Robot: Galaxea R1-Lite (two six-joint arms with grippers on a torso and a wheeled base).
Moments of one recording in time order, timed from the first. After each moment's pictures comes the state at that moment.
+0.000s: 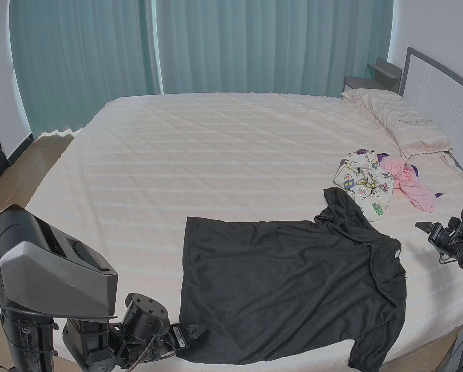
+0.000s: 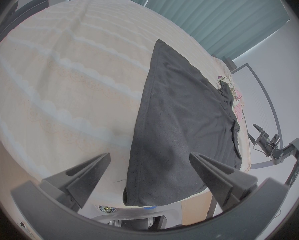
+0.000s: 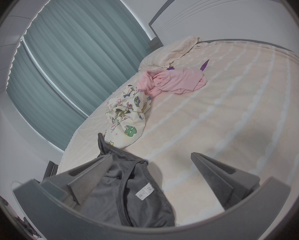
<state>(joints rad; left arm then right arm) -0.66 2.25 -0.17 -1.23 0.08 -0.92 -0.56 2.25 -0.68 -1.06 0.52 0.38</state>
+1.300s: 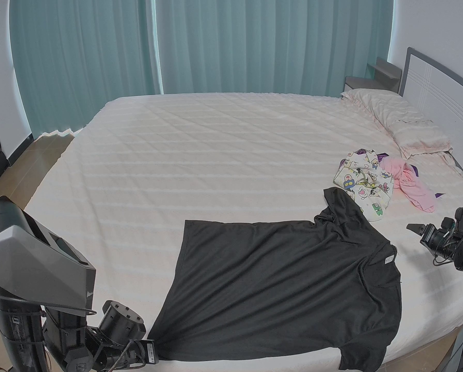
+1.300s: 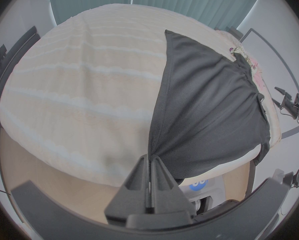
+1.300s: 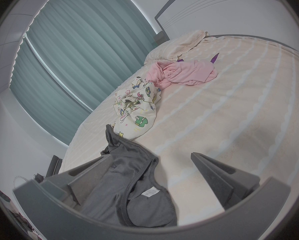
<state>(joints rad) -0.57 2.22 -0.02 -1.13 0.15 -0.62 -0.49 2.22 -0.62 -1.07 0.52 0.38</state>
